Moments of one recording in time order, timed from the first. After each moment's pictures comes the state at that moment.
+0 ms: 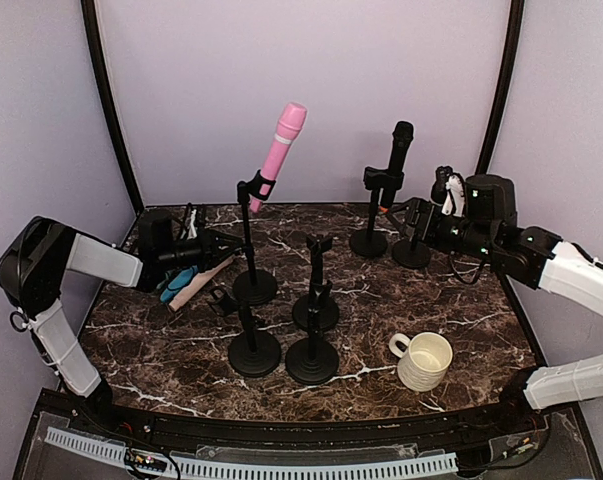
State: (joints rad) left arm -0.31 1.72 0.77 0.67 0.69 -0.93; right arm 0.62 1.08 0.92 -0.20 0.02 0.62
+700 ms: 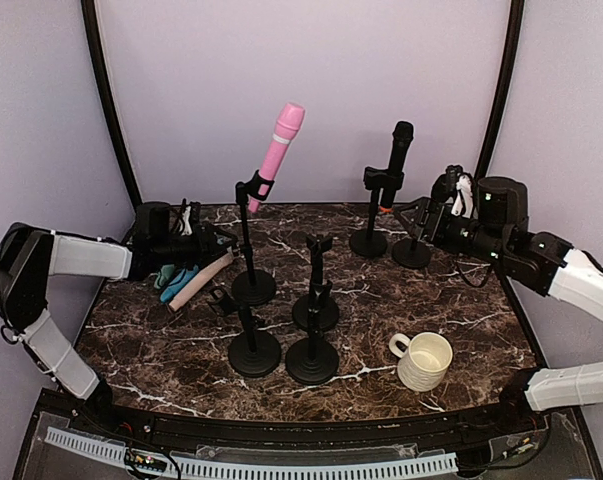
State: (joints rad) left arm -0.30 1.63 0.82 0.37 0.59 -0.80; right arm 0.62 1.02 0.89 -0.20 0.03 0.63
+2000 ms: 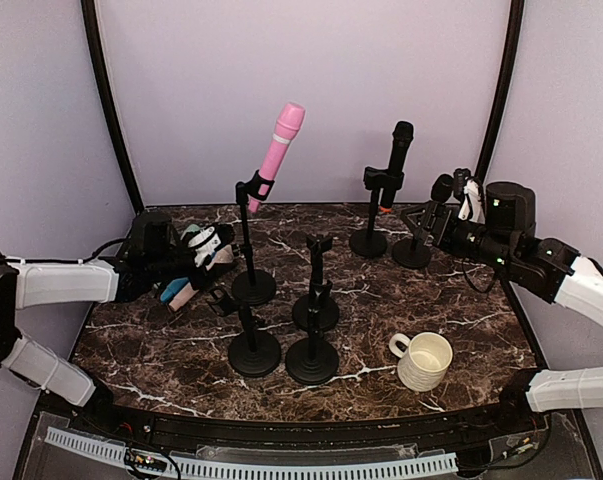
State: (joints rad) left arm -0.47 1.36 0.69 0.25 0.29 0.64; right arm 0.62 0.95 0.85 -0.21 0.06 0.63
